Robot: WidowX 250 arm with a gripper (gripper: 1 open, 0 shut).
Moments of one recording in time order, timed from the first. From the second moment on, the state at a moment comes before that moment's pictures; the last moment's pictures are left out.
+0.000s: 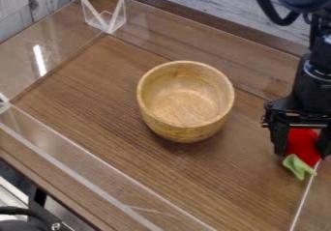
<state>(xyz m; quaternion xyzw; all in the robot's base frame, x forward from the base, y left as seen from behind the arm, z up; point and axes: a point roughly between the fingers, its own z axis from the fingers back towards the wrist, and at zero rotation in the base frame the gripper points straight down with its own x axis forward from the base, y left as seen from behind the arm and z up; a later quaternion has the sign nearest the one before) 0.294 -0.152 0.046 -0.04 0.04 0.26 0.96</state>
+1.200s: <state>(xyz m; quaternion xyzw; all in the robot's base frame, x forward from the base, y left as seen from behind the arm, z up) 0.332 -0.157 0.033 -0.02 0.03 0.28 0.96</state>
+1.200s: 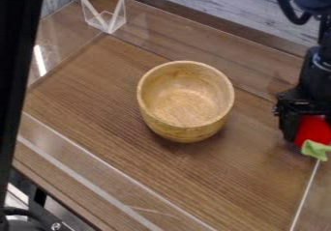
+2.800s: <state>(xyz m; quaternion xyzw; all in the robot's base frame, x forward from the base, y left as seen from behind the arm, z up) 0.329 -0.111 0.064 -0.07 0.01 0.33 0.94</state>
